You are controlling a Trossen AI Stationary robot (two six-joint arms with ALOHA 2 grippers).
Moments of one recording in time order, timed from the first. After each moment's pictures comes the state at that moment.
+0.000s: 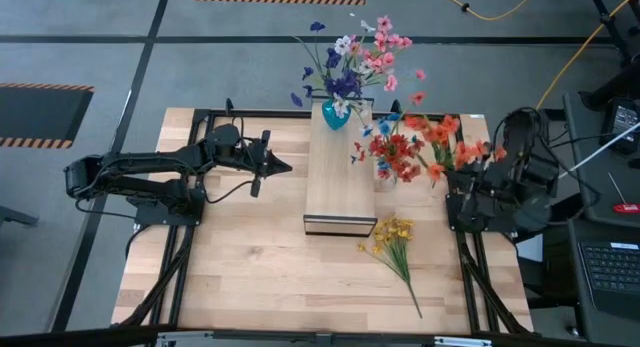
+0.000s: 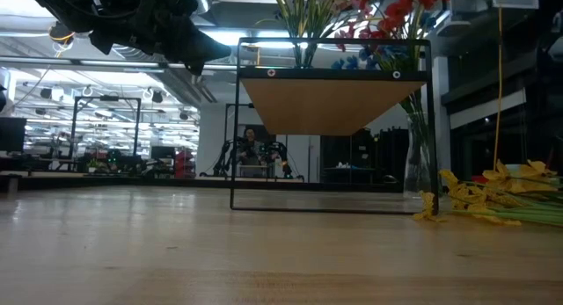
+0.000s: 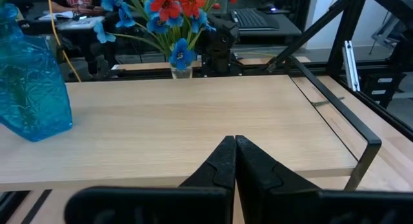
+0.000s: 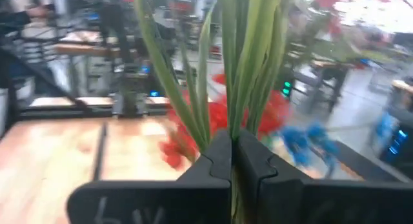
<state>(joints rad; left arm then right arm) 0.39 1.02 0.51 0.30 0.44 0.10 1.14 0.56 0.84 -1.00 1.51 0.61</state>
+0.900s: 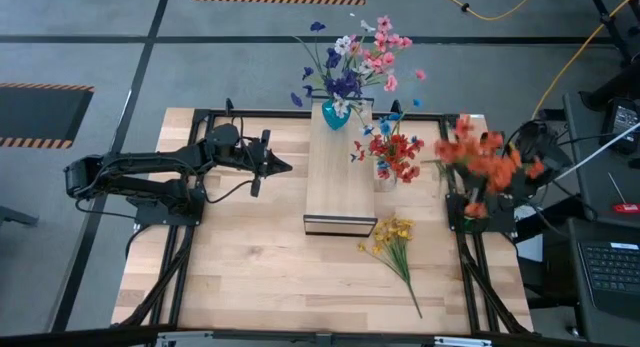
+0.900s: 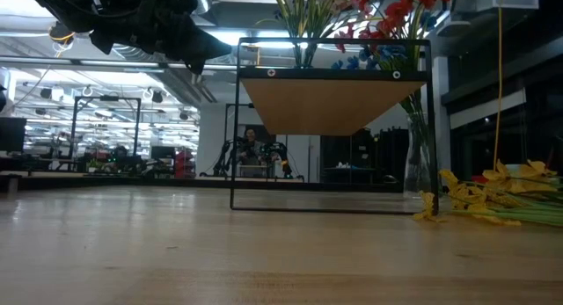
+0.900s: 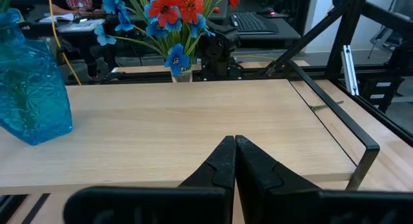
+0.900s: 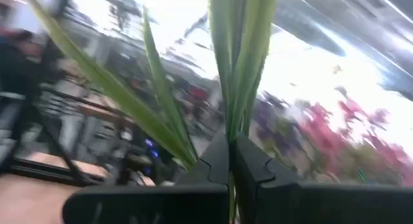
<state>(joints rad) 0.39 1.02 0.51 0.31 0.44 0.09 0.87 0.38 0.60 0.37 0.96 -0.87</state>
